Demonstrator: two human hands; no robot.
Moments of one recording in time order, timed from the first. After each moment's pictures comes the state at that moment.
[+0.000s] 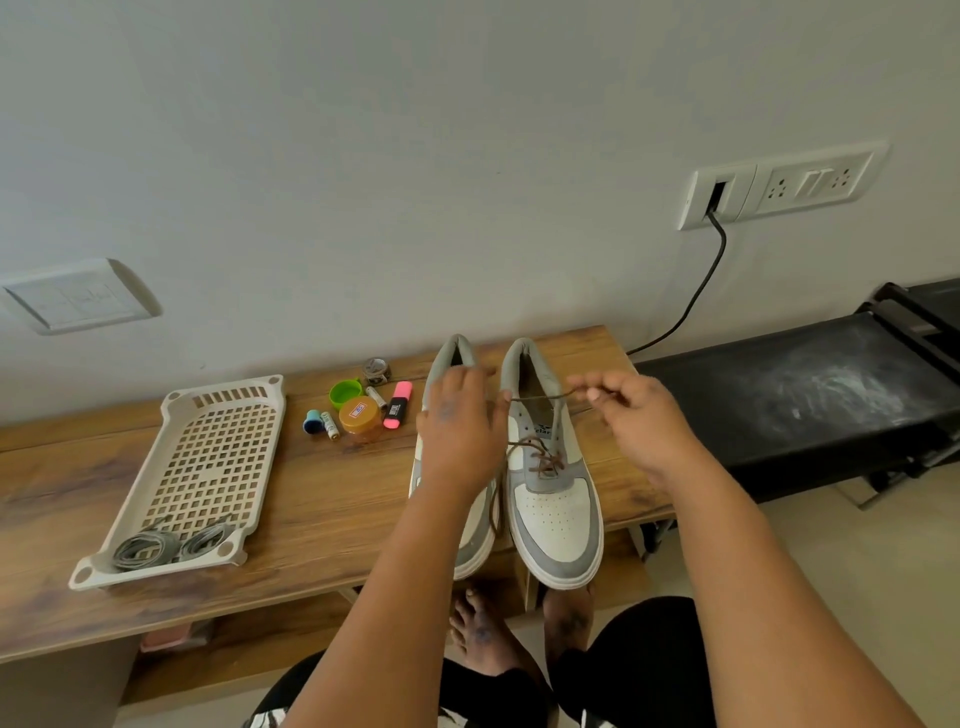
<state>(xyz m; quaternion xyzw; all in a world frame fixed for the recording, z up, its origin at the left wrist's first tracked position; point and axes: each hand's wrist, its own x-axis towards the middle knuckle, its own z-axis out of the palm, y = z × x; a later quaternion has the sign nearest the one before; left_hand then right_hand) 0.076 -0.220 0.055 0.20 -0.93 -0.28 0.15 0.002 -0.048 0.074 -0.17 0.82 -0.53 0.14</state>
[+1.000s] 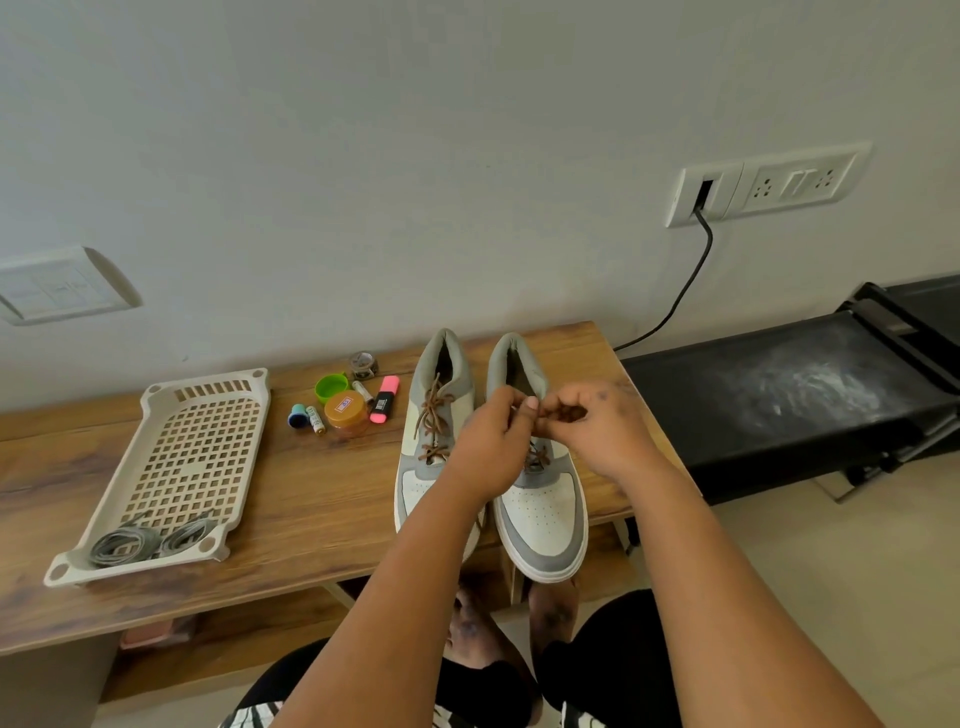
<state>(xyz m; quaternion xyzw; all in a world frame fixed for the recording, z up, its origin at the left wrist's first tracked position) 0.077 -0.191 0.052 0.13 -0.85 -0.50 0.07 0.009 -0.060 0.061 -0.25 0.83 -0.48 0.10</state>
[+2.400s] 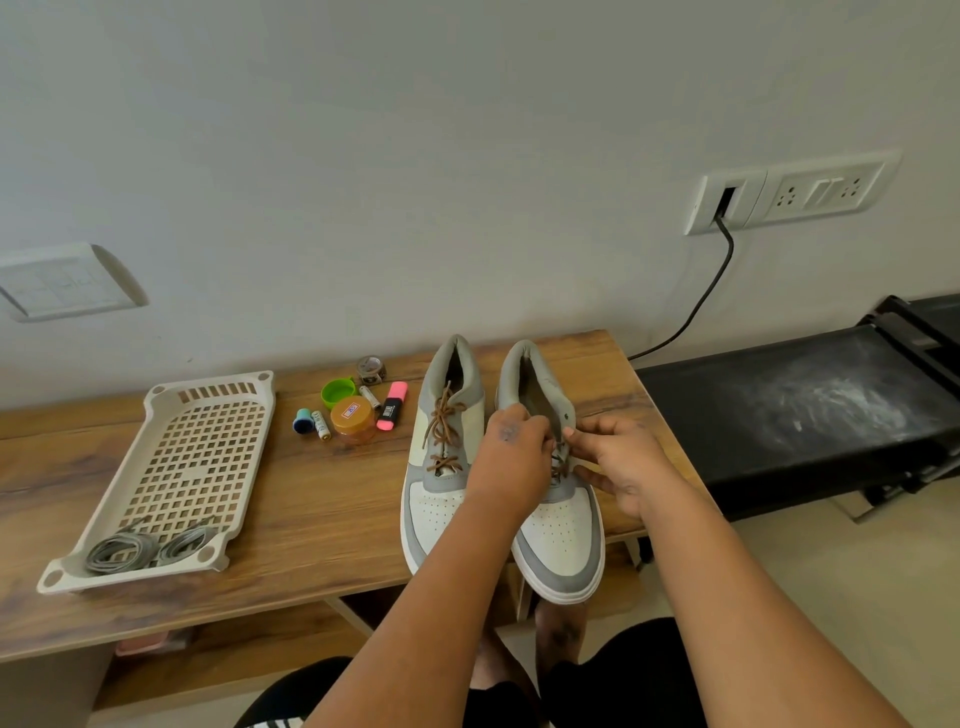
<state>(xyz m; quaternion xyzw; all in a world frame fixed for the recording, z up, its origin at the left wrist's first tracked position) 0.053 -0.189 0.012 0.10 -0.96 -0.24 0.13 -0.008 -0.067 0.023 0.03 0.70 -0.66 0.26</state>
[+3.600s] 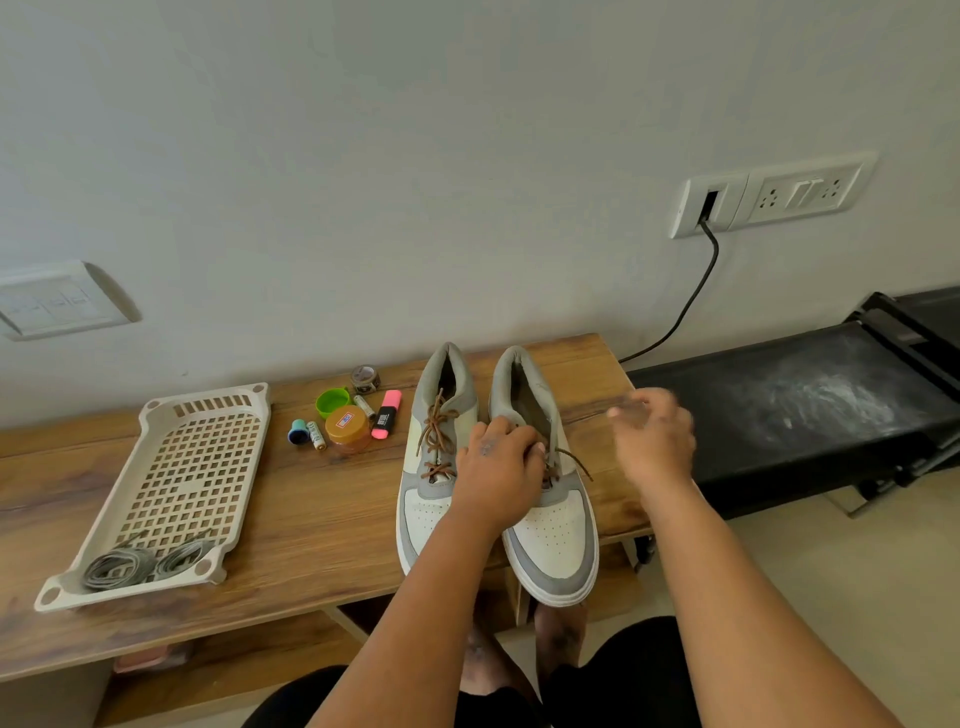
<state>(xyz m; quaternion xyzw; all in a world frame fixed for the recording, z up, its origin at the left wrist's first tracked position) 0.062 -0.196 0.010 0.11 -0.95 -0.27 0.08 -0.018 -0.047 0.029 0.05 0.88 -0.47 0.02</state>
